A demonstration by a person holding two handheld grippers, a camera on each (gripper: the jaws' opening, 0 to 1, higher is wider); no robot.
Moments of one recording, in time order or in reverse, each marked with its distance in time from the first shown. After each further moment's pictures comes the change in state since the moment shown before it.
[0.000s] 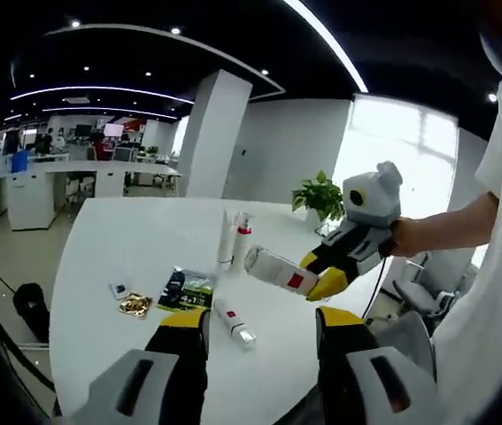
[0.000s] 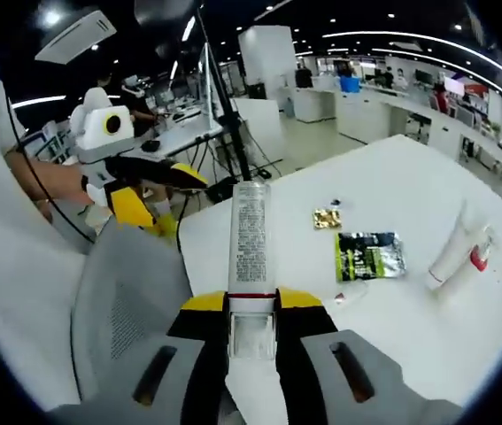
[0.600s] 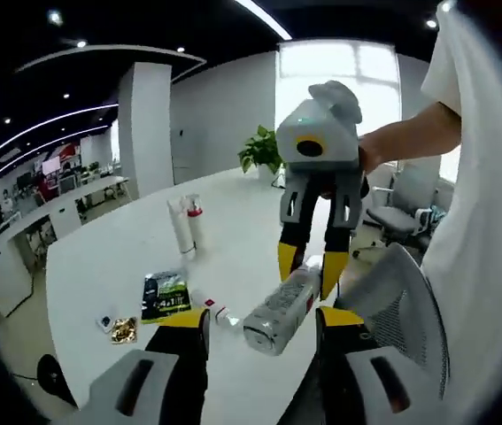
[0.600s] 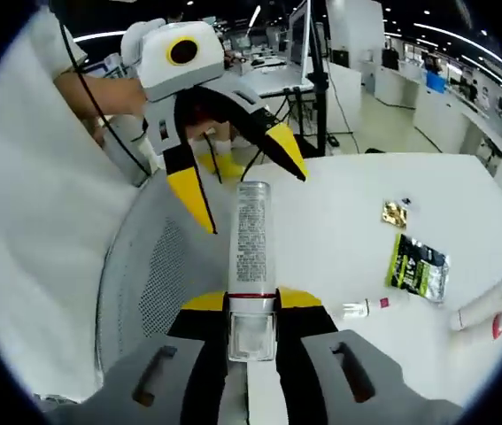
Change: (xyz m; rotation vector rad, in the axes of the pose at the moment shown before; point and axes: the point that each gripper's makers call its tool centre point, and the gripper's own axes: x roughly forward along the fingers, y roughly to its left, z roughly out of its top) left arm 0.011 -0.037 -0.029 0.380 0.239 -0.160; right arm 0.004 0.056 -0.030 -0.260 0.243 0.264
